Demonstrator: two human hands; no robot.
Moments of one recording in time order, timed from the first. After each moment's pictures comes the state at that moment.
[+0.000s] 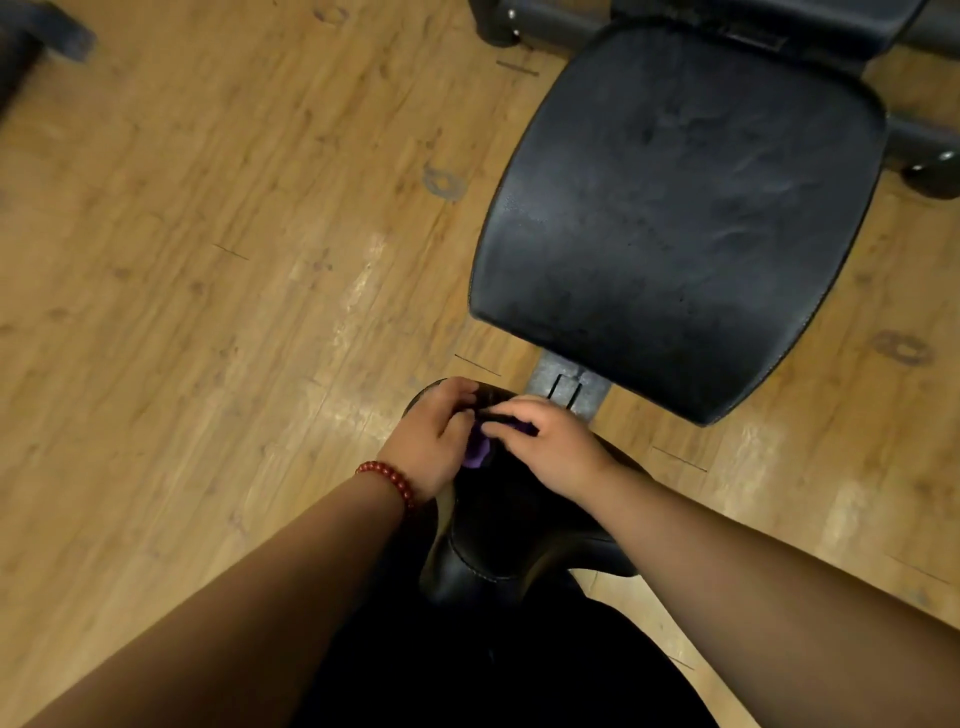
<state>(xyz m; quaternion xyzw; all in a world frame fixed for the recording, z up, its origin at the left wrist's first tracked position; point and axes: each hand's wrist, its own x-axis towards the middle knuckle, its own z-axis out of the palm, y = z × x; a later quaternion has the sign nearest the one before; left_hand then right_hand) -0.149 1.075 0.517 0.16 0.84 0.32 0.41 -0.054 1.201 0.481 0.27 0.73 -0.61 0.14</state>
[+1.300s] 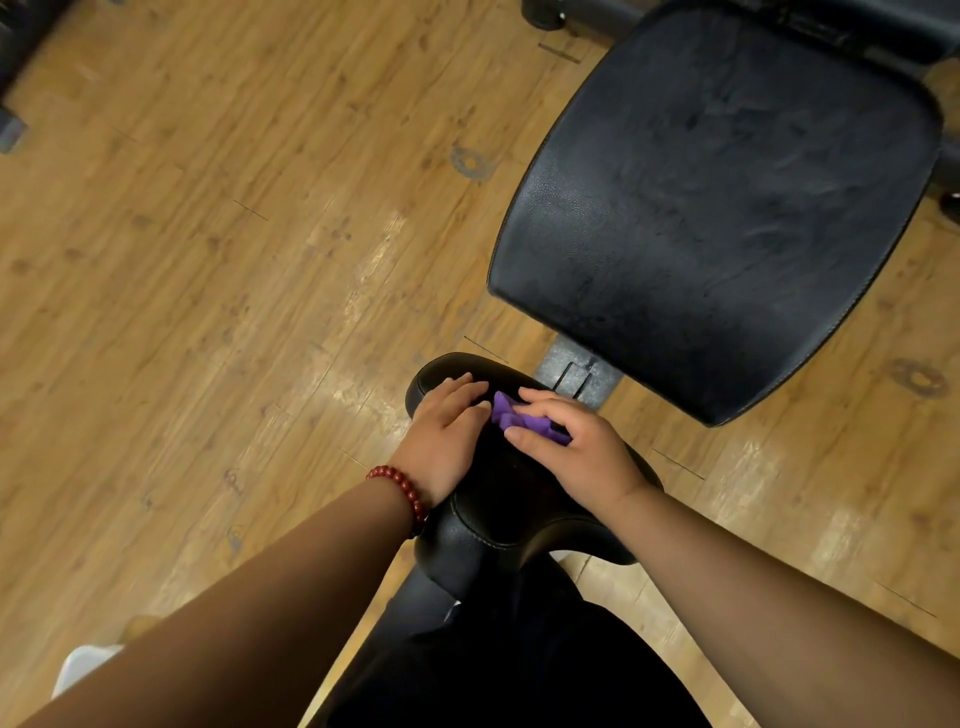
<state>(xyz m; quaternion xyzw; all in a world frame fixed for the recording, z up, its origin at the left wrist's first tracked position) -0.118 1.063 0.521 0.09 0.84 0.32 0.43 -0.018 1.200 0.482 0.25 0.75 -0.60 0.13</state>
